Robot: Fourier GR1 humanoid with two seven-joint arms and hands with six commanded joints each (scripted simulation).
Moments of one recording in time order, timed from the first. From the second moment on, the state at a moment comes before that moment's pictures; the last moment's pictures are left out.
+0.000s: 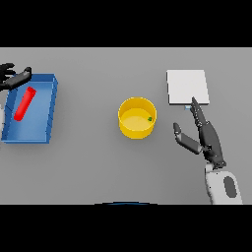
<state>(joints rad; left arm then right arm) -0.54 0.47 0.11 -1.18 -0.40 -0.25 0.61 0.02 -0.11 0.07 -1.59 0.14 0.05 -0.12</state>
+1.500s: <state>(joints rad) -0.52 0.41 0.15 -1.26 -0.46 -0.23 0.57 -0.49 -0.42 0.49 -1.44 0.66 0.36 -0.13</state>
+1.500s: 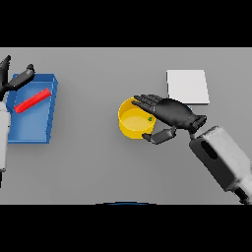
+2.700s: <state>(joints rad) -0.51 0.40 0.16 -1.27 -0.45 -0.22 0.55 -0.62 -0.36 0.65 -1.17 0.75 0.42 -0.25</state>
